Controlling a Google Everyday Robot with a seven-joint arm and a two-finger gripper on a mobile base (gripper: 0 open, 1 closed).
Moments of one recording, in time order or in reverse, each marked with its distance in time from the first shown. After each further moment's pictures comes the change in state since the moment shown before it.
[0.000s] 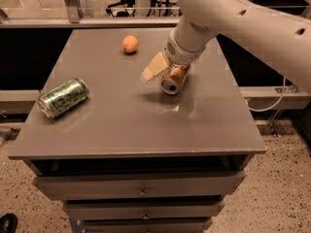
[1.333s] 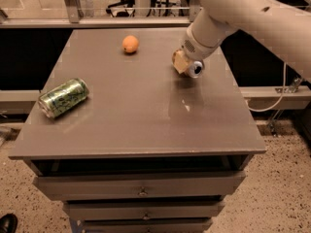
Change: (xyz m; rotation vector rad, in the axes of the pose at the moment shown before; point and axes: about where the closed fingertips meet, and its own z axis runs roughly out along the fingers) arm 0.002 -0.035 -0.014 0.007 -0.035 -0.156
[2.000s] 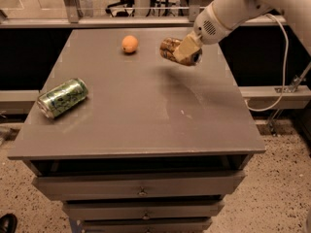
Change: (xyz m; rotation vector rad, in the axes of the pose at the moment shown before) arm -0.025 0.000 -0.041 -0.252 -0.155 -0.185
